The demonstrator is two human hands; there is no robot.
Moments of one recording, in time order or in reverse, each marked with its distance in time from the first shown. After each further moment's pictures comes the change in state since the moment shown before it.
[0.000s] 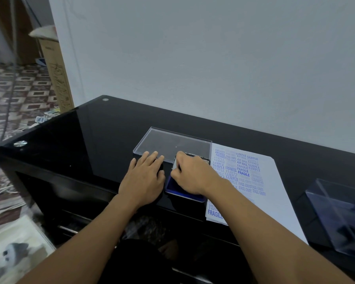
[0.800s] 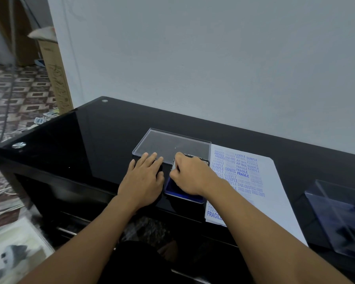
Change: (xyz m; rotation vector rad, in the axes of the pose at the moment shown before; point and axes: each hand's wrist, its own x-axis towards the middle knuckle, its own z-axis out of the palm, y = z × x) left_hand 0.000 0.000 -0.001 0.005 -0.013 0.001; right_hand 0.002 -0.001 0.000 0.004 -0.014 0.008
